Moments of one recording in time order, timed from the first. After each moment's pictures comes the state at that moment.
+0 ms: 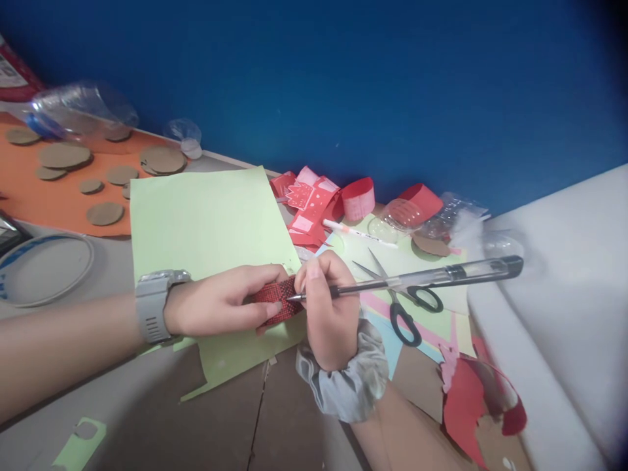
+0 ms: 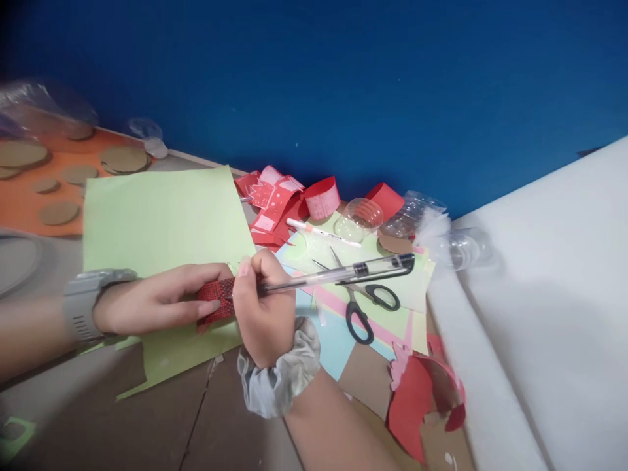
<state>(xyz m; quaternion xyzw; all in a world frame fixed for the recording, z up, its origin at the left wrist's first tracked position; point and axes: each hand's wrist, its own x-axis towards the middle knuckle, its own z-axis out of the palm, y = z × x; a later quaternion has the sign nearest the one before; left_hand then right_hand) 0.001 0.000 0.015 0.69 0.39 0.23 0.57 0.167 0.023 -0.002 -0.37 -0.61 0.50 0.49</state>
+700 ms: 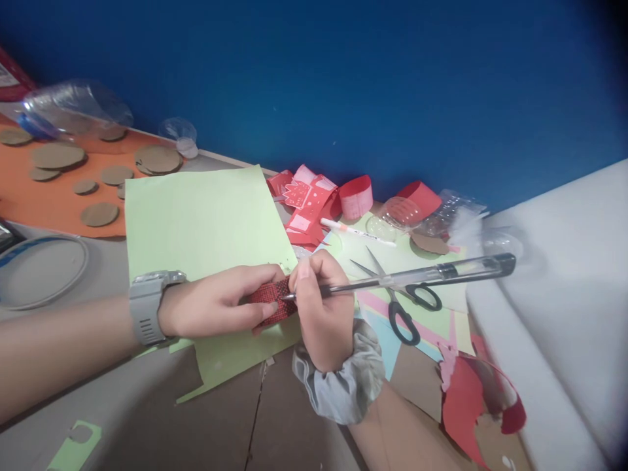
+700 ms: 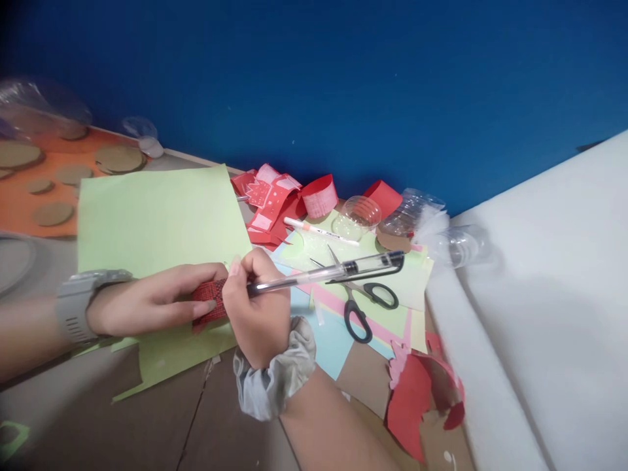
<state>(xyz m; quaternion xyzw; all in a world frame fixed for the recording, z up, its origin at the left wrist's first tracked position) 0.002 -0.002 0.013 0.68 0.40 0.23 0.56 0.166 0.023 0.004 -0.38 -0.62 0.50 0.47</state>
